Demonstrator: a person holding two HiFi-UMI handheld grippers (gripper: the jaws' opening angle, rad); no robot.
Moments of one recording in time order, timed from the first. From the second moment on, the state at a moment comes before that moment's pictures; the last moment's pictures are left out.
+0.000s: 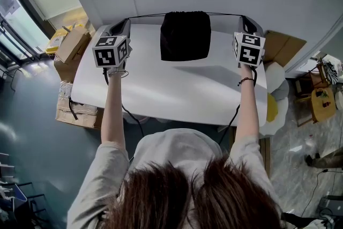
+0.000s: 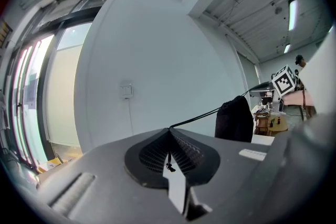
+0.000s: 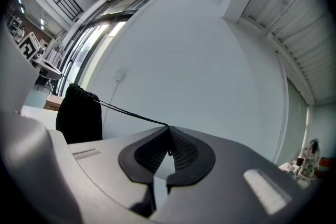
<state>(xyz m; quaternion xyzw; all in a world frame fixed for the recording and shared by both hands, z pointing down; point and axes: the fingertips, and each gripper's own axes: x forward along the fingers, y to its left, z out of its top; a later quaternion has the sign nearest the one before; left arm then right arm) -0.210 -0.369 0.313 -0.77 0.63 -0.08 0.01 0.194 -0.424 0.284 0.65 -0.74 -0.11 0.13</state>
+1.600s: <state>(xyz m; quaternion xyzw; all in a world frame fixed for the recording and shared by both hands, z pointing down) -0.222 -0.378 0.307 -0.76 0.64 -0.07 0.02 0.190 -0.431 0.285 0.64 -0.74 -0.13 0.13</state>
